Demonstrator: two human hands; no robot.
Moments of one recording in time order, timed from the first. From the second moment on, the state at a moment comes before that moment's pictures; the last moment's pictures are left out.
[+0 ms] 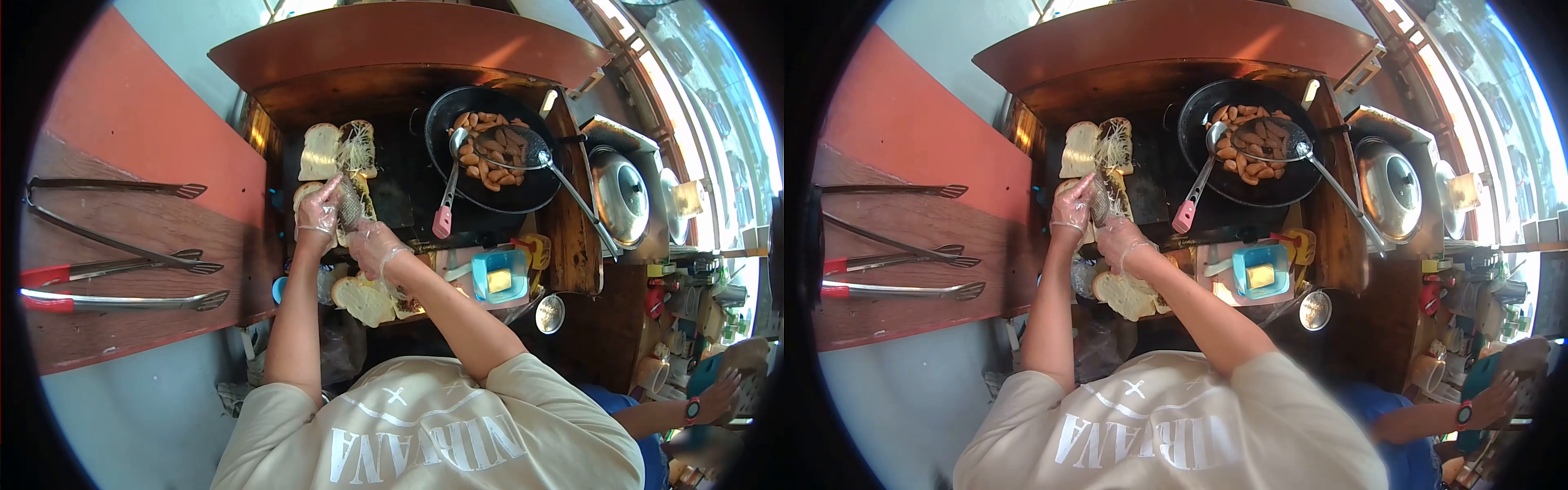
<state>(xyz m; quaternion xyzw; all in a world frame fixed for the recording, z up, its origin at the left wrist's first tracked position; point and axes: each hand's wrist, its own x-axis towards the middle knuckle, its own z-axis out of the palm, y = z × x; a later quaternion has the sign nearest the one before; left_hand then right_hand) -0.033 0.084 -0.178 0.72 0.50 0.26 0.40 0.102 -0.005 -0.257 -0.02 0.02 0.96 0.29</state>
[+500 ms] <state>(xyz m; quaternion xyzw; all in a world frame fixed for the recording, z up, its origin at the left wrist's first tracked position) -0.054 0.023 -0.175 0.68 0.53 0.30 0.41 0.068 -0.035 -0.204 -0.64 -0.72 0.23 0.17</state>
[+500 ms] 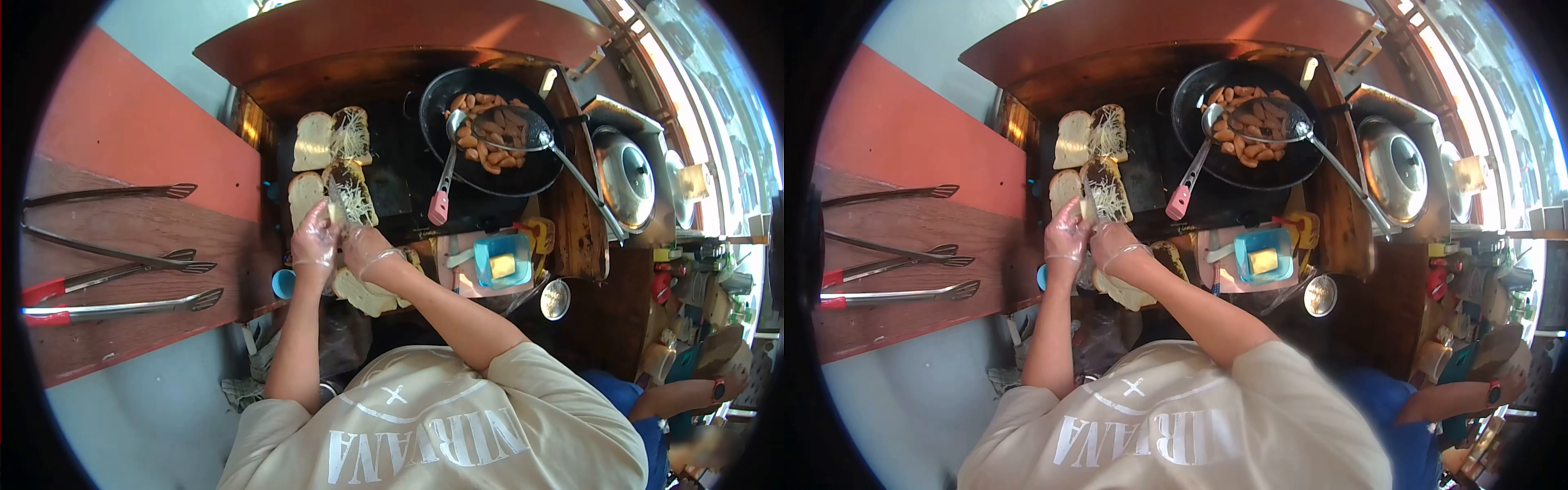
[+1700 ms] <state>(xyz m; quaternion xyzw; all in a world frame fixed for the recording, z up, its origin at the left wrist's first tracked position) -0.017 0.080 -0.179 0.58 0.62 0.34 0.40 0.079 -0.017 -0.163 -0.65 -0.61 0.33 0.30</state>
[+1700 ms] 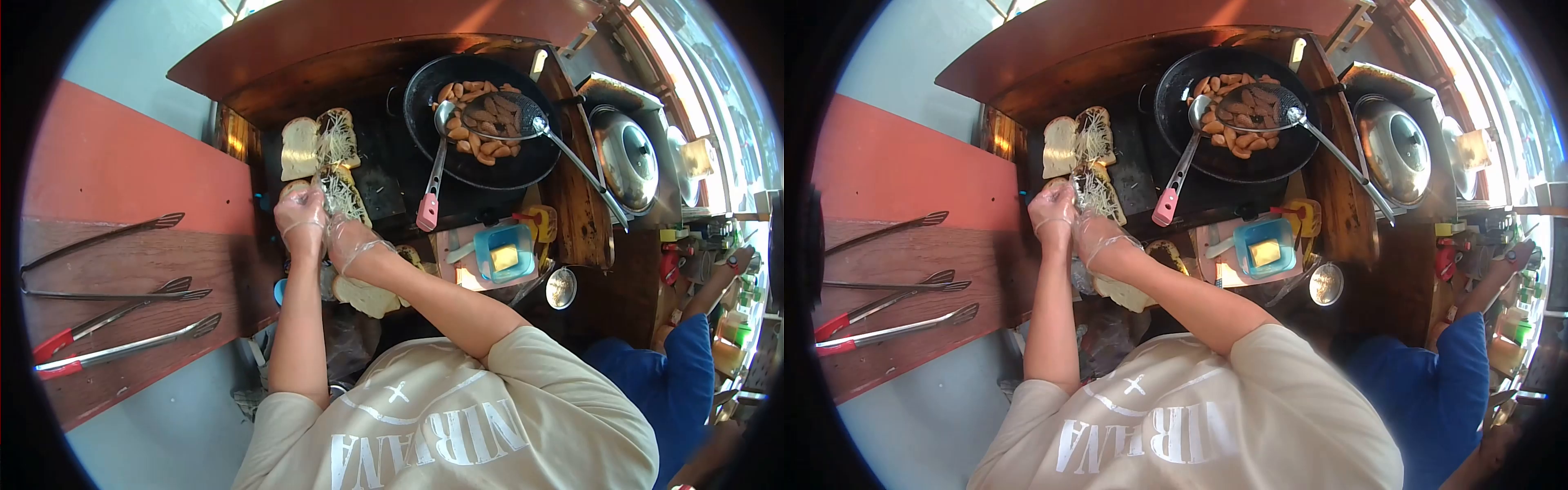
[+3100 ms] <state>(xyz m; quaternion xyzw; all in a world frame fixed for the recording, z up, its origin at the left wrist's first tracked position) 0.042 0.233 -0.218 0.64 0.60 0.38 0.30 0.113 0.107 -0.164 -0.76 -0.41 0.42 0.27</state>
